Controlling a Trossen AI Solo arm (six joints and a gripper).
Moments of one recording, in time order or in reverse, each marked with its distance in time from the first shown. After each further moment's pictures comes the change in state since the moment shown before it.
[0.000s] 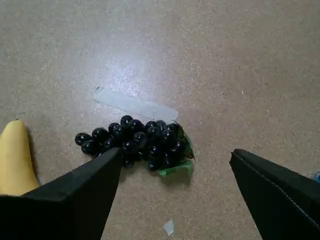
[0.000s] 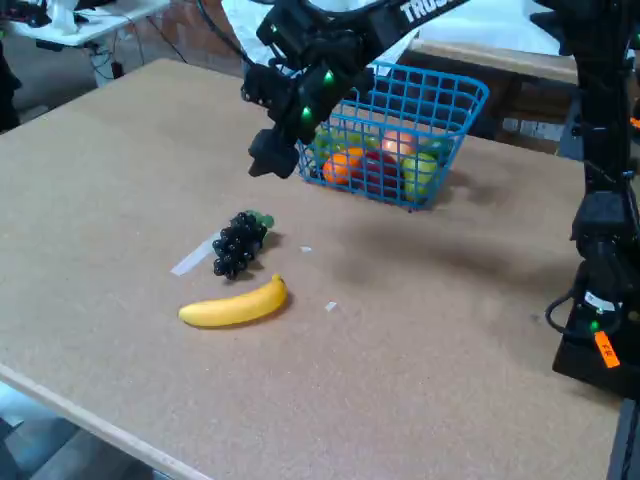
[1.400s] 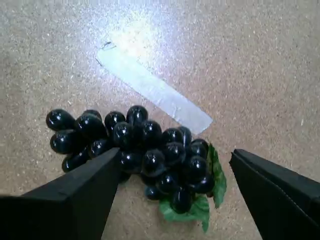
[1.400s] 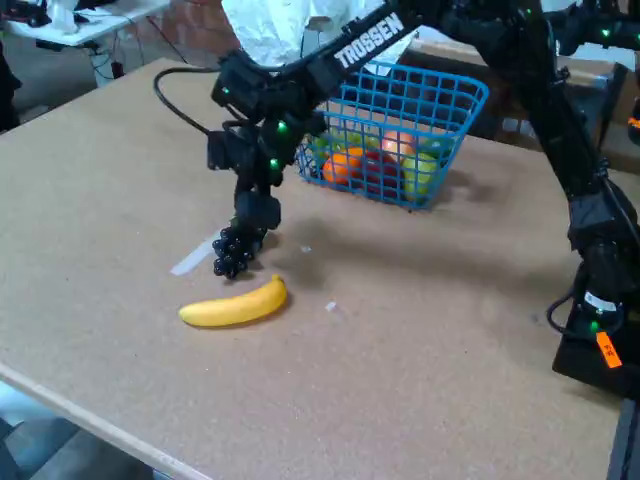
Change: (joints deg) arm 3.4 19.1 14.3 -4.4 1.5 -17.3
